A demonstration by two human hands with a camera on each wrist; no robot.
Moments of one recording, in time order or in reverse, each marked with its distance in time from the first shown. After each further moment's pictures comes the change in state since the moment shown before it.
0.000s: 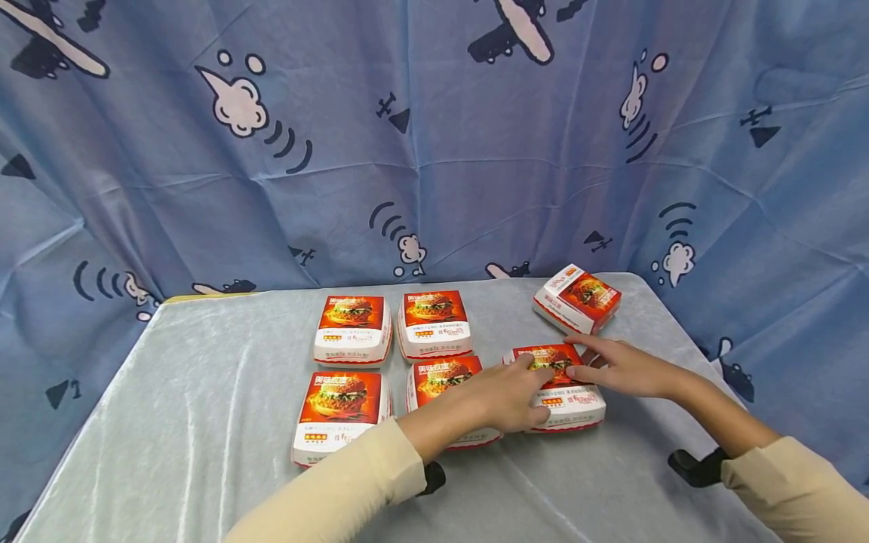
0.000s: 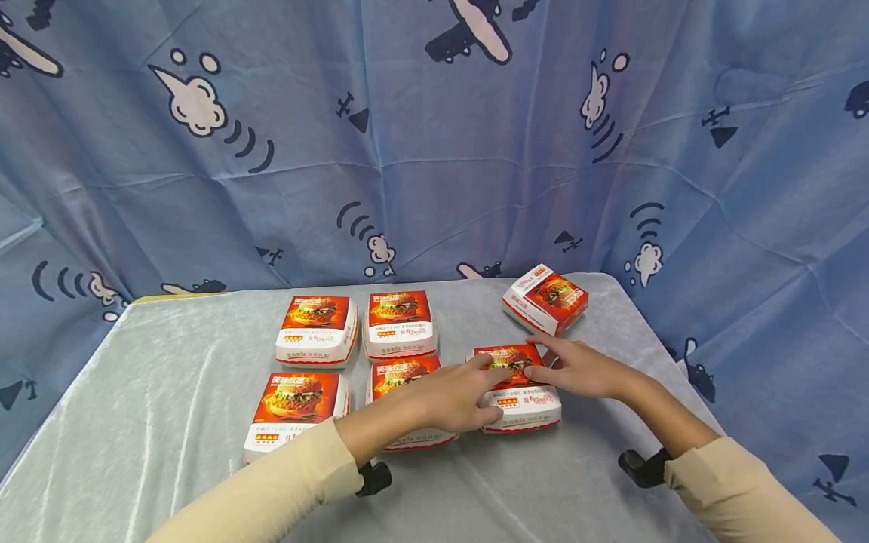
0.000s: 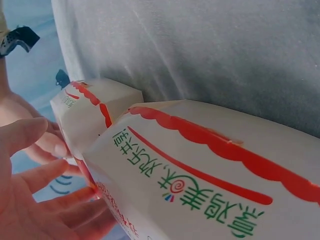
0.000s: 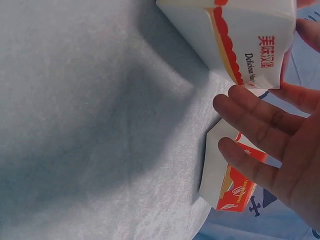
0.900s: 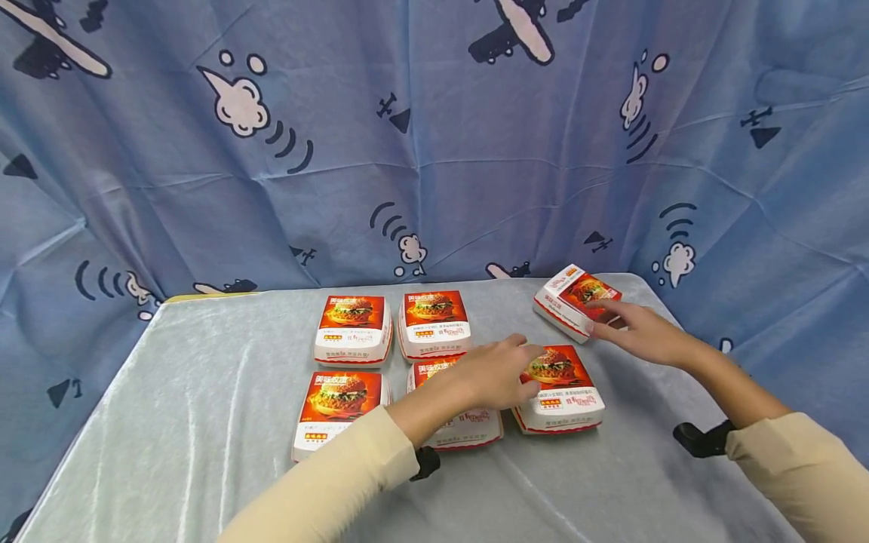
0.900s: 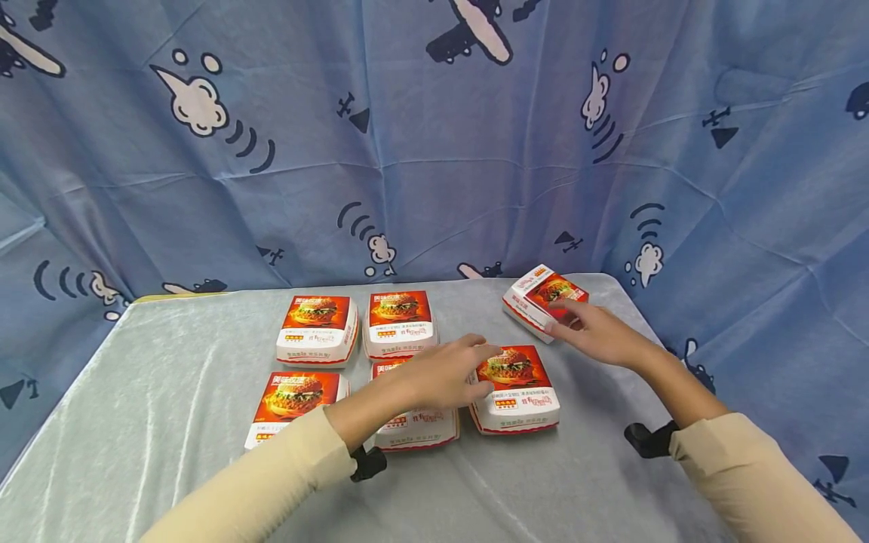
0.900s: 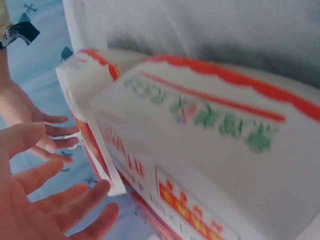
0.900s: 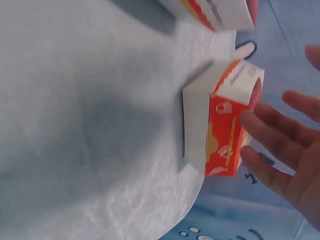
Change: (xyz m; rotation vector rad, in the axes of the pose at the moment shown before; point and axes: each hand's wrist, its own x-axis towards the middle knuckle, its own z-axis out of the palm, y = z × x) left_hand 0.002 -0.013 -0.019 0.001 0.079 -0.008; right_hand 0.008 0.010 -0.038 -0.110 0.211 -0.035
